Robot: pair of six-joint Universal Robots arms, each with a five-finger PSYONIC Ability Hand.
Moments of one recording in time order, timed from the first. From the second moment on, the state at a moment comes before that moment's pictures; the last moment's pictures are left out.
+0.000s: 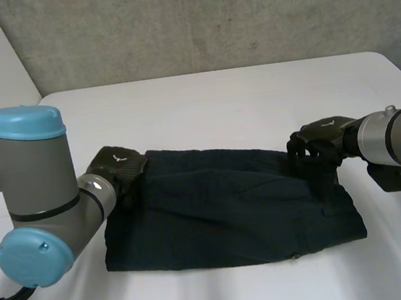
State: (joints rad) left arm 4.23 -2.03 -1.40 2.97 -1.60 3.57; right arm 1.86 -1.11 1.17 0.67 1.30 2.78; left_hand 1.16 1.20 1.19 1.20 0.96; right_hand 0.43 0.48 0.48 0.48 0.31
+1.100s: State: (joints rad) left arm 4.24 -1.94 -0.79 3.57 -1.77 3.62; right arm 1.95 -1.19 0.84 -0.36 1.57 2.61; left_hand 1.16 1.20 1.19 1.20 0.96; right_hand 0.97 1.17 1.18 1.19 0.97
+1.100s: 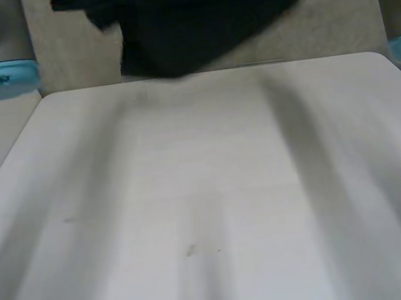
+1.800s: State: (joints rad) left arm 4.24 -2.02 -1.77 3.45 -1.75 3.61; right arm 2.06 -0.94 1.40 -0.02 1.52 2.60; left_hand 1.16 1.20 1.19 1.20 0.98; right_hand 0.98 1.17 1.18 1.19 0.98
